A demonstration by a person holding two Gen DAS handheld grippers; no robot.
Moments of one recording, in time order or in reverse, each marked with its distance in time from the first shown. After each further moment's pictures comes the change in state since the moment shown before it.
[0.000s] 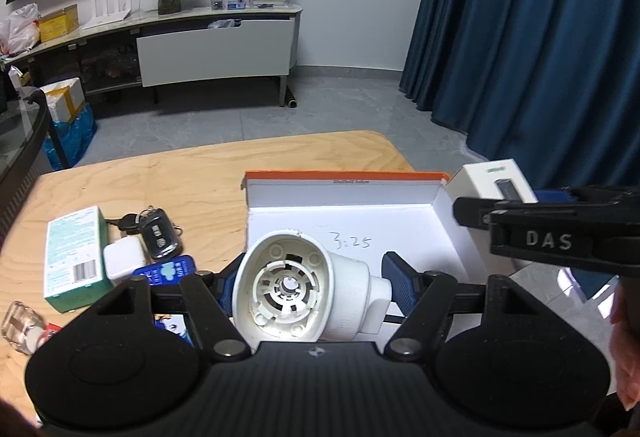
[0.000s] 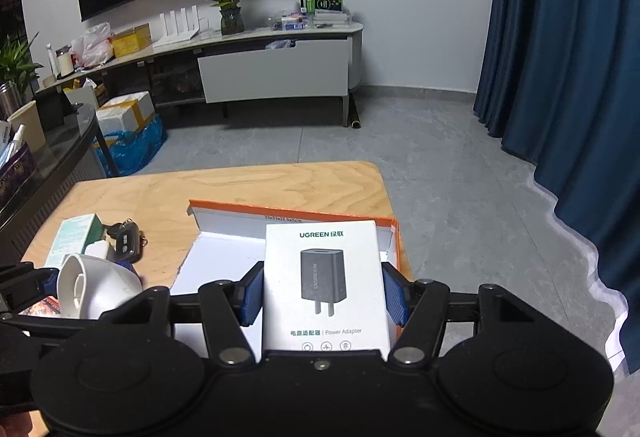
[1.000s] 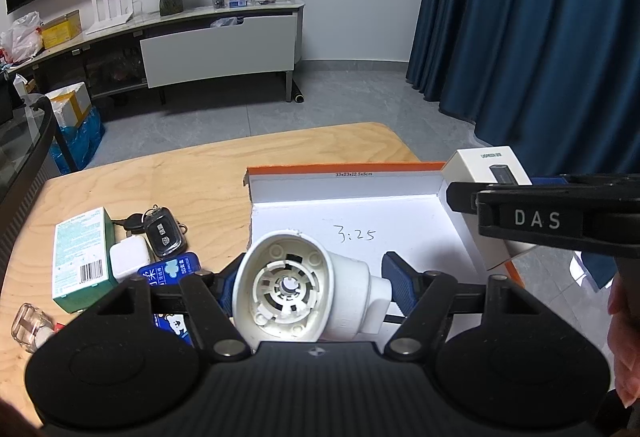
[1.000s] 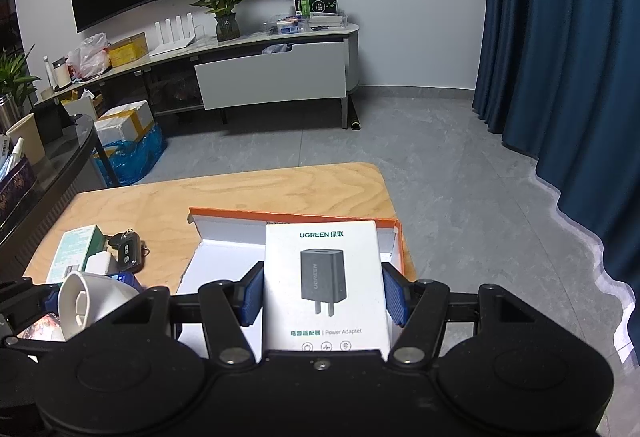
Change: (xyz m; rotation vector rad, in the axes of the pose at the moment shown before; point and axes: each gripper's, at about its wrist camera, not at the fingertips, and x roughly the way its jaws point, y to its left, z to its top) left arm 0.003 -0.008 -0.001 0.026 0.018 0.029; right arm 0.006 -0.003 0.002 0.036 -0.003 0.008
